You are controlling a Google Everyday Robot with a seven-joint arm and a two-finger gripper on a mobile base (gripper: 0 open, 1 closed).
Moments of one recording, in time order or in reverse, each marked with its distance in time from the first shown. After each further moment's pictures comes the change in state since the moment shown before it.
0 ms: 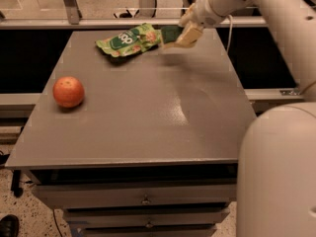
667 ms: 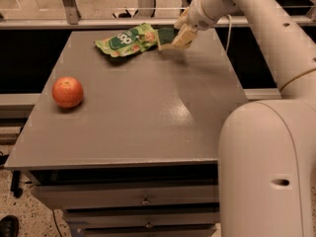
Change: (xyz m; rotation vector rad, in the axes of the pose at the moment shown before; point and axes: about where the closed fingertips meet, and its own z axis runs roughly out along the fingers) arm 0.003 -0.016 0.038 -0.001 -0.014 -0.001
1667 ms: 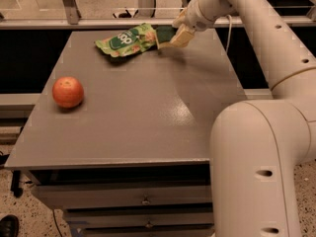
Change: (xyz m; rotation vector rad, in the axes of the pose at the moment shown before) arm 0.001 -0.001 0.014 -0.027 -0.012 -0.010
